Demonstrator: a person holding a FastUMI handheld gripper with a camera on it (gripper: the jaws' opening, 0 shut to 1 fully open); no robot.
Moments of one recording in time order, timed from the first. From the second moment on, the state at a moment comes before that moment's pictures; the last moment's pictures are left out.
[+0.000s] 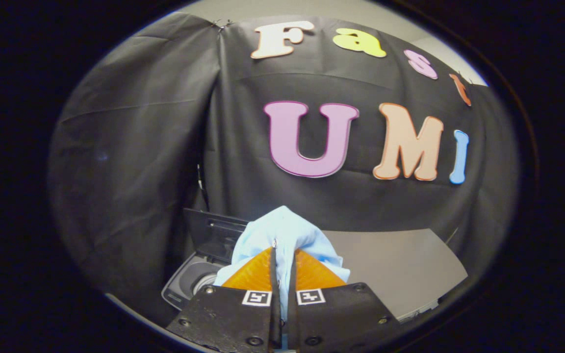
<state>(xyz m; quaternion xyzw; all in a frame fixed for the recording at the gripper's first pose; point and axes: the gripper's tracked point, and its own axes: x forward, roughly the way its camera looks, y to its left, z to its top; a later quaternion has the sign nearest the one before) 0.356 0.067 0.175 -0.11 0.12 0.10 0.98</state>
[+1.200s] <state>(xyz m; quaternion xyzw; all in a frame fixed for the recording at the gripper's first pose) 0.435 0.109 -0.125 -0.29 0.34 0.15 0.88</state>
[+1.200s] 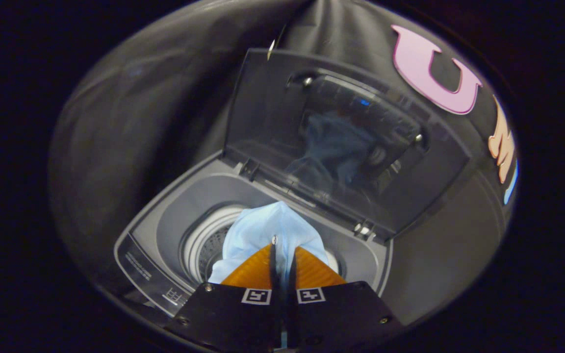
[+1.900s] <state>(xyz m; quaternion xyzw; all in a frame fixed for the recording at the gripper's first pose) 0.449 0.107 -0.224 -0.22 0.49 0.15 0.83</state>
